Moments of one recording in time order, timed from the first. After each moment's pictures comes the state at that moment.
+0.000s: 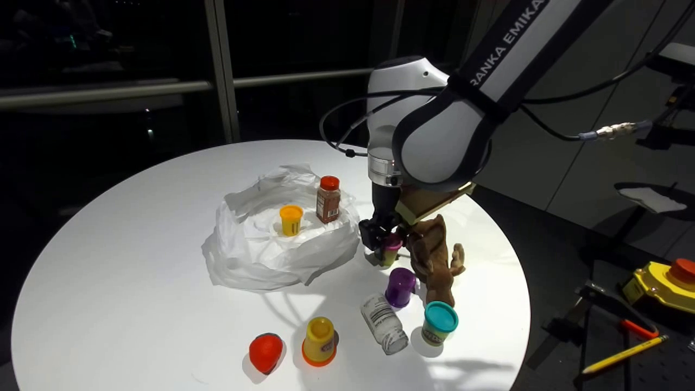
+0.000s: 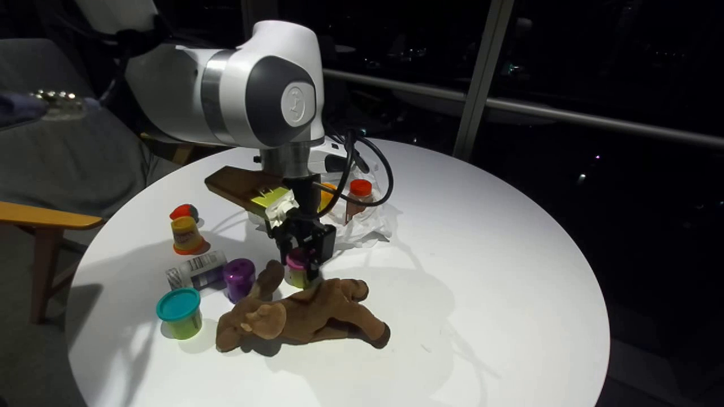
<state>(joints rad) 0.16 0.59 -0.08 -2.13 -0.13 2.62 0.39</state>
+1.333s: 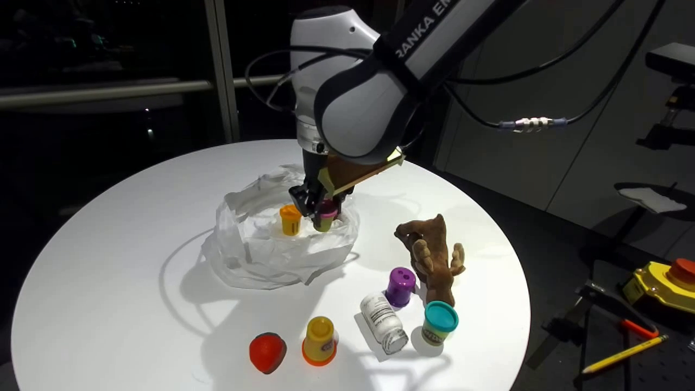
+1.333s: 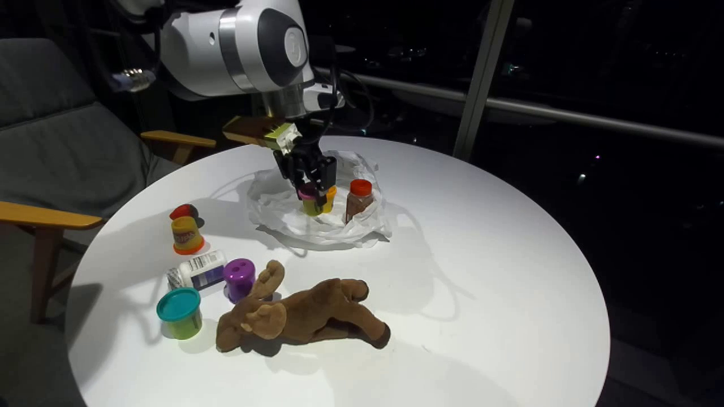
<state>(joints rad) 0.30 0.70 -0.13 -1.78 -0.20 2.54 0.49</state>
